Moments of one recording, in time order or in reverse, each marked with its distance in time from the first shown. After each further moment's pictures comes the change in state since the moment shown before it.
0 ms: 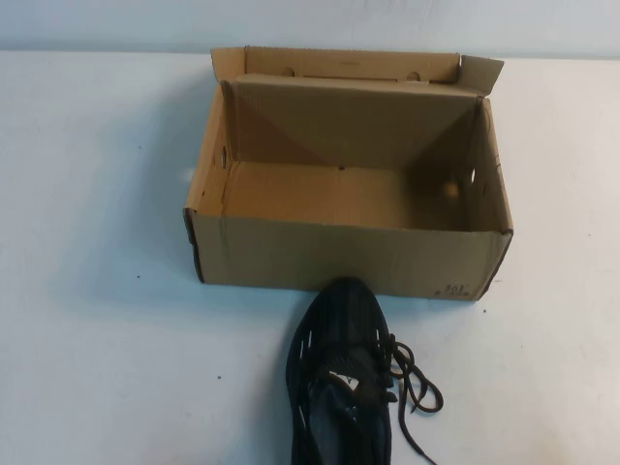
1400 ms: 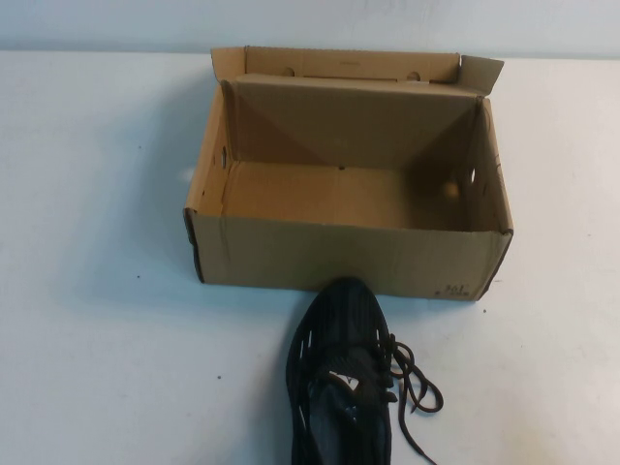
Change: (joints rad) right arm 0.000 0.000 0.000 0.000 -0.221 0.000; left arm 0.000 0.000 0.000 0.000 -0.169 0.000
